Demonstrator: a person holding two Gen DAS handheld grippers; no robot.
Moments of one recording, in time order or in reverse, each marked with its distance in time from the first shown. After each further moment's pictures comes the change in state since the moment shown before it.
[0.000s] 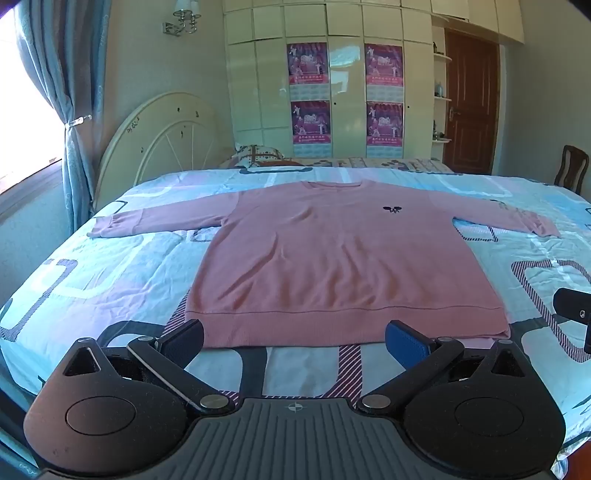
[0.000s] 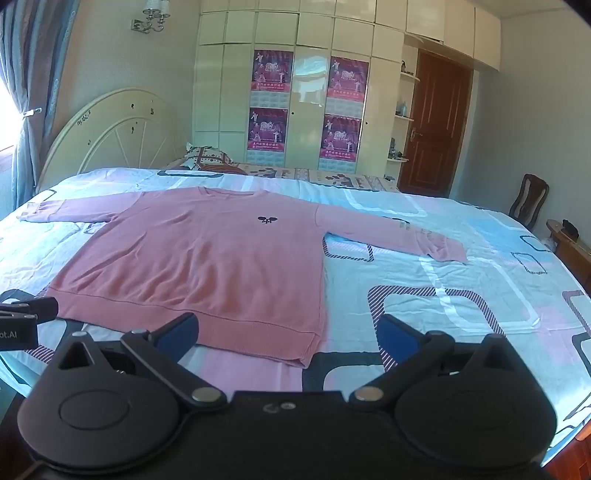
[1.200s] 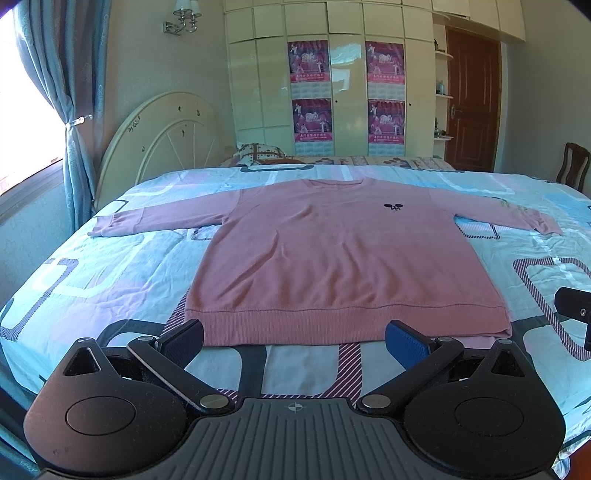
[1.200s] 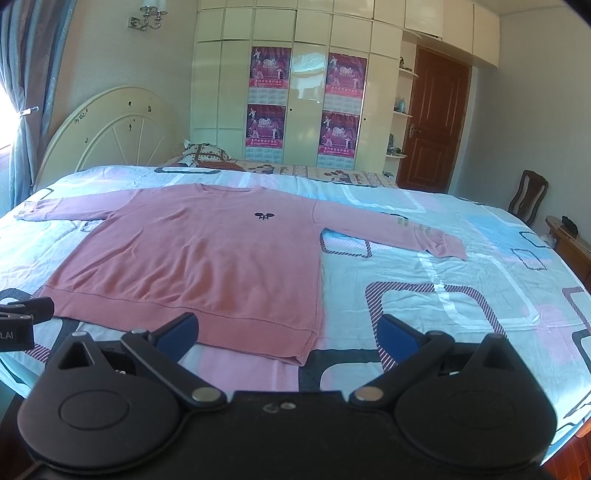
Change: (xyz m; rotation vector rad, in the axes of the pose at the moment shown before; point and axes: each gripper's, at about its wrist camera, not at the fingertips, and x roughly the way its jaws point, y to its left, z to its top) left arm 0.000 -0.003 0.000 0.002 0.004 0.008; right arm -0.001 0.004 0.000 0.002 0.004 -0.004
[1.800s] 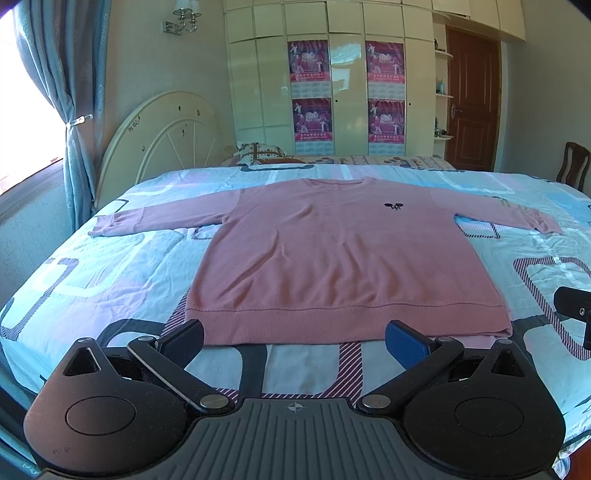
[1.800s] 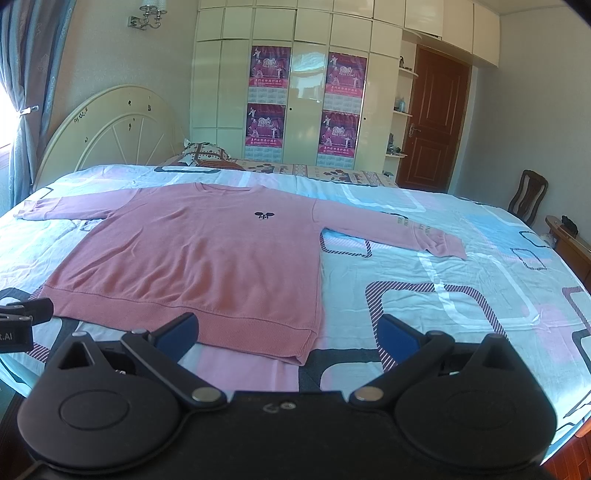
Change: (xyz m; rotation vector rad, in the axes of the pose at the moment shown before) left arm 0.001 0.001 0.001 -0.009 0.010 -0.009; right arm 0.000 -0.001 -0.001 0.000 0.003 0.001
